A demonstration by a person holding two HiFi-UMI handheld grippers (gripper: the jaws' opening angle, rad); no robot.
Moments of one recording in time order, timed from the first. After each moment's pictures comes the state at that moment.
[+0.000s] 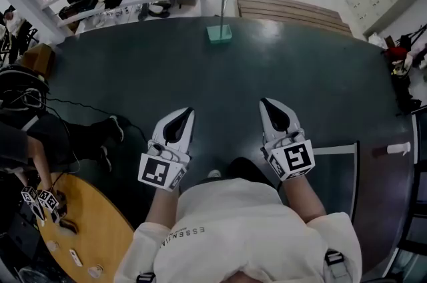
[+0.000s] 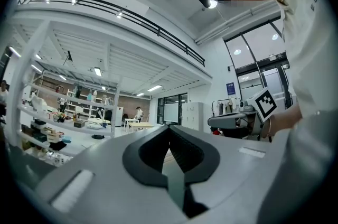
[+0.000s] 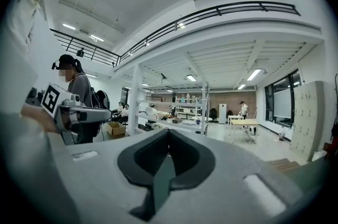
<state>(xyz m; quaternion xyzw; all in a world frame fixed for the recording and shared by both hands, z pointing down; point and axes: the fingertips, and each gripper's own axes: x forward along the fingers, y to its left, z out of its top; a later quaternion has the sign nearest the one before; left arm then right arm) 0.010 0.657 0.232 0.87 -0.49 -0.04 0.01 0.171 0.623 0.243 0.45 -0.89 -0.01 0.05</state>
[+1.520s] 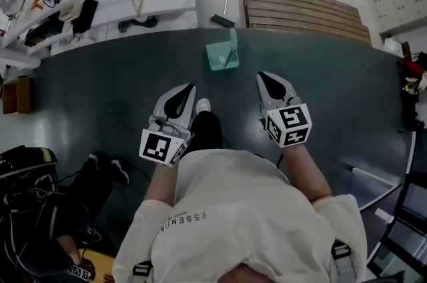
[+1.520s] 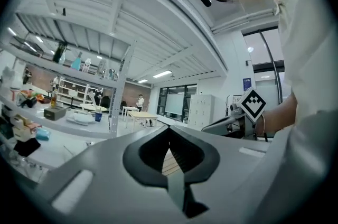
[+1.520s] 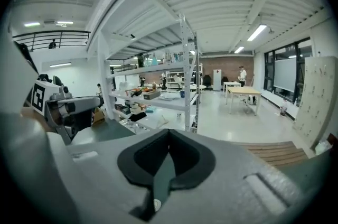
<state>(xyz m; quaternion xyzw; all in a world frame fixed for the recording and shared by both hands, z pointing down) -0.075 -0.021 0.333 0.88 -0.47 -0.02 0.08 0.085 -0.064 0.384 0.46 -0.86 0.13 0.19</state>
